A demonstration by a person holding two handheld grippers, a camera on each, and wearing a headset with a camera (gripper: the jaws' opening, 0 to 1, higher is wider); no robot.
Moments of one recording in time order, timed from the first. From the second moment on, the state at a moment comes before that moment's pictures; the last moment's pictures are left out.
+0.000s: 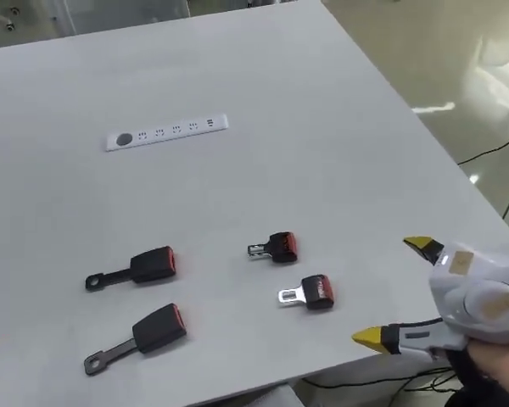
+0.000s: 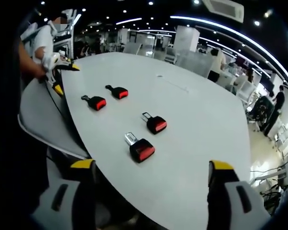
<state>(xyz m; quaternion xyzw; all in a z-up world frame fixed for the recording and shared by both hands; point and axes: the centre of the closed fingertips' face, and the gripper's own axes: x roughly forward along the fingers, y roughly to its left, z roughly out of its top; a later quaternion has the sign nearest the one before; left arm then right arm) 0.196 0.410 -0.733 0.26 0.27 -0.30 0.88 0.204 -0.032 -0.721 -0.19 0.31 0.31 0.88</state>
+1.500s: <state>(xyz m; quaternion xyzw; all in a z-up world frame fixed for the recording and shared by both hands) 0.199 0.407 -0.727 0.25 0.26 -0.29 0.89 0.207 -0.029 -0.713 -0.21 0.29 0.32 0.88</state>
